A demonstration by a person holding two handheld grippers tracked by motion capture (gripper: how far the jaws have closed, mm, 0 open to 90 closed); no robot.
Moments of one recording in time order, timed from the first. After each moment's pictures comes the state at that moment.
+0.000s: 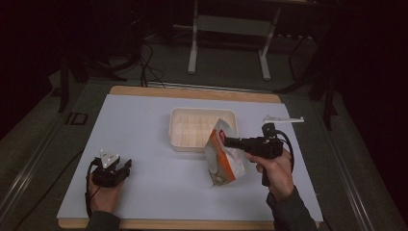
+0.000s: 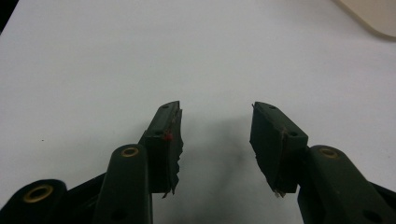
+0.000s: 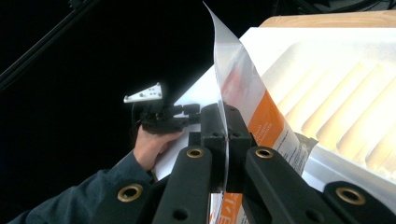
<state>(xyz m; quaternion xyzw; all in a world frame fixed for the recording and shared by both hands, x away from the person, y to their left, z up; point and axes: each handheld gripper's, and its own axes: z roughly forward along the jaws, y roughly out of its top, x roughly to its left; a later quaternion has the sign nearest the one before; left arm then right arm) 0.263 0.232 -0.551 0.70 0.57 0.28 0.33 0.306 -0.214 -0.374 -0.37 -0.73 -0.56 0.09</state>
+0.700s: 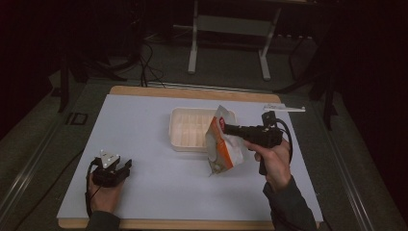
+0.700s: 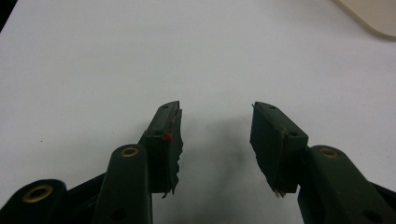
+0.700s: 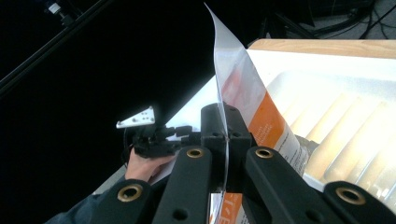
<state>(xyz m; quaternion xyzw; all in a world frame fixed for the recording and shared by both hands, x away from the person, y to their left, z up) 0.263 0.232 -0.551 0.70 0.57 0.28 0.33 0.321 -0.208 -0.355 -0.38 -0.72 -0.57 0.06</state>
